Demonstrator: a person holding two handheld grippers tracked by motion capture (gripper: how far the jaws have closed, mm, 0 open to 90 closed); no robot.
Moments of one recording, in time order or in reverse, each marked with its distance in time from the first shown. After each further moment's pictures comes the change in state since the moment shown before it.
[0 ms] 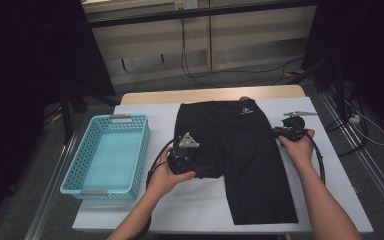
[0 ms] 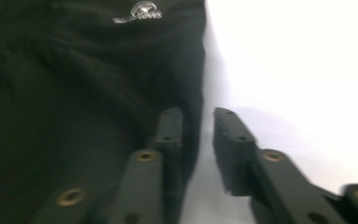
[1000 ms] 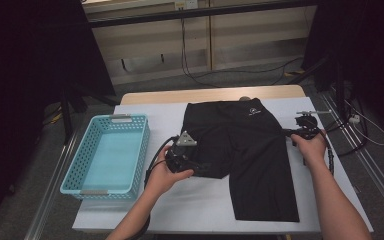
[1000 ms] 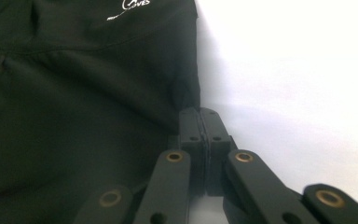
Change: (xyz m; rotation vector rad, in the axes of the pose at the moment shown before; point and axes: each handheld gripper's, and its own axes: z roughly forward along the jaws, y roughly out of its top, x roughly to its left) left arm 0.004 0.001 -0.004 -0.008 0.011 -0.005; right arm -0.037 -0.001 -0.010 0.075 0.030 0.102
